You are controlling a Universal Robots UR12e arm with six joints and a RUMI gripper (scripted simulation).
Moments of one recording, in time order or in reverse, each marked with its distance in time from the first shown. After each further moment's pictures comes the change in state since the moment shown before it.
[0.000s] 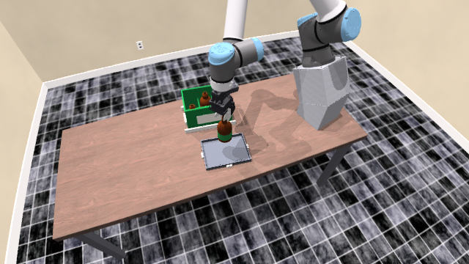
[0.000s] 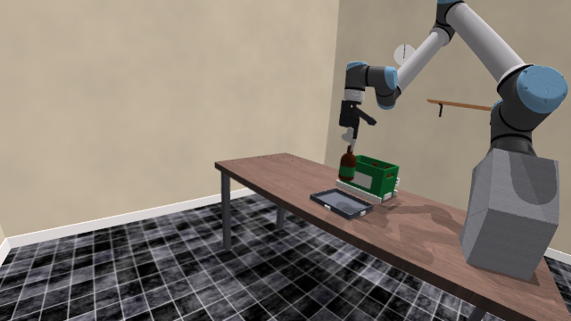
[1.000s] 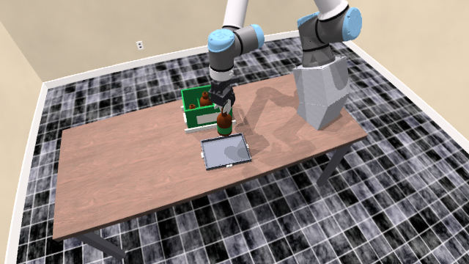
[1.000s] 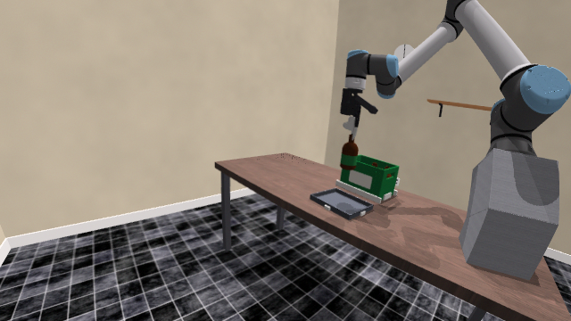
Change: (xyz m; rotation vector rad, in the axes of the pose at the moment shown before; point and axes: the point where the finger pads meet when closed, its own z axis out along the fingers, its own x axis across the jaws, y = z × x) arm 0.000 0.000 -0.052 0.000 0.000 0.000
